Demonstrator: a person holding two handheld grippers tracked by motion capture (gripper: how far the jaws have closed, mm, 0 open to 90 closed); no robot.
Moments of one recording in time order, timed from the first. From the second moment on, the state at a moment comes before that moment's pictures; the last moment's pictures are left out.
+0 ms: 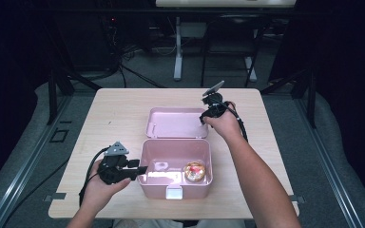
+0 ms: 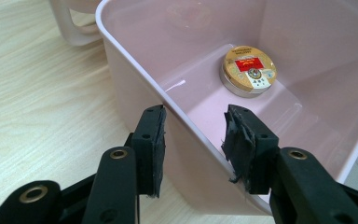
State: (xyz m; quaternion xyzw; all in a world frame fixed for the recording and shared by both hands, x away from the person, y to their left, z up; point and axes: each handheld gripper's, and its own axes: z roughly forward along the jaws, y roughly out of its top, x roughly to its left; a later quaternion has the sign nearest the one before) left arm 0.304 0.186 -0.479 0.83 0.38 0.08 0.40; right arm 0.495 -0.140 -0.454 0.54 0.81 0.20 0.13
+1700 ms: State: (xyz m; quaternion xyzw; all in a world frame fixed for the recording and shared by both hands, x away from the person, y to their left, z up) left arm 0.305 0.186 -0.479 0.83 0.38 0.08 0.40; right arm 0.519 -0.131 -0.475 0.62 0.74 0.23 0.13
